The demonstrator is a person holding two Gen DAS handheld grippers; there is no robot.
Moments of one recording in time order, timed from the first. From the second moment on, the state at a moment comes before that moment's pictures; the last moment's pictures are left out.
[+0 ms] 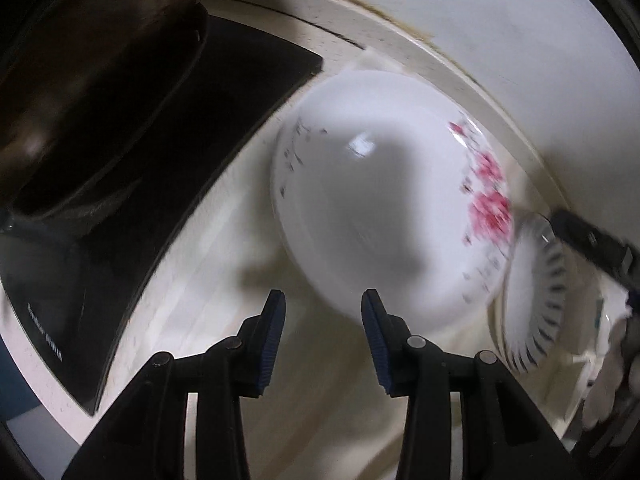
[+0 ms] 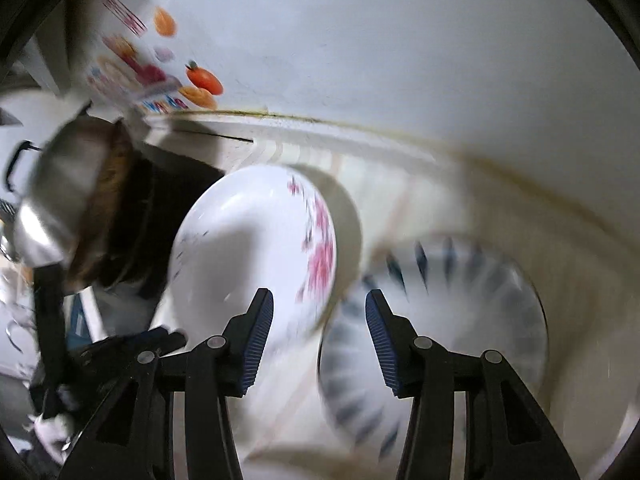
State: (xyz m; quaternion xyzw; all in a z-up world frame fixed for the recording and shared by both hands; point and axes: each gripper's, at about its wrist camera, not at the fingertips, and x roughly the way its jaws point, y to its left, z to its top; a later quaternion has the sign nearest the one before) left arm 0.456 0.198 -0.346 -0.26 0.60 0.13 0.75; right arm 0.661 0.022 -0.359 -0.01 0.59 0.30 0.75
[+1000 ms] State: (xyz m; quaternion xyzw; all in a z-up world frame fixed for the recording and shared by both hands) left arm 0.470 0.186 -0.321 -0.22 0.58 0.14 0.78; right arm 0.710 0.061 -0.401 -0.07 0.61 0.35 0.71
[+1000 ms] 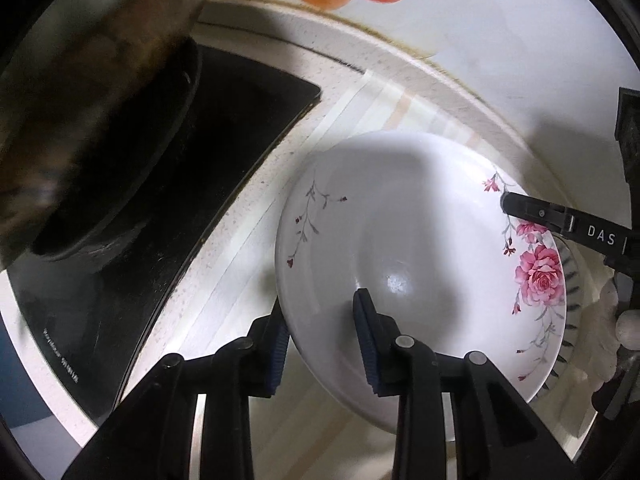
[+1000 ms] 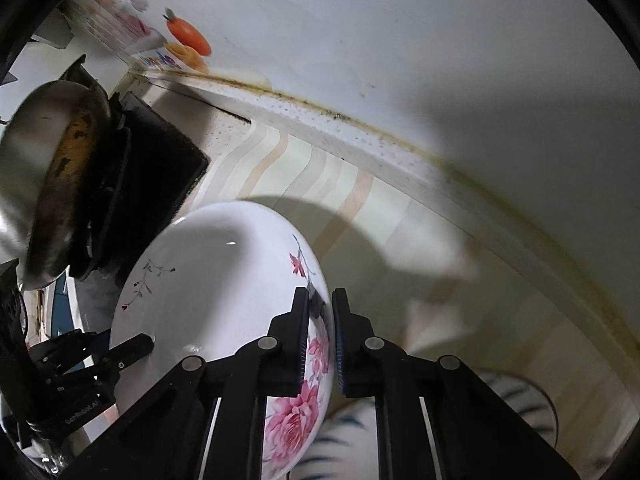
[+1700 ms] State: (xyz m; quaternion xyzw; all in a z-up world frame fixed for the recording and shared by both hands) left arm 0.351 0.095 -0.254 -0.13 0.58 -0.01 0.80; right arm 0.518 -0.106 -0.314 0.05 0.61 0.26 0.75
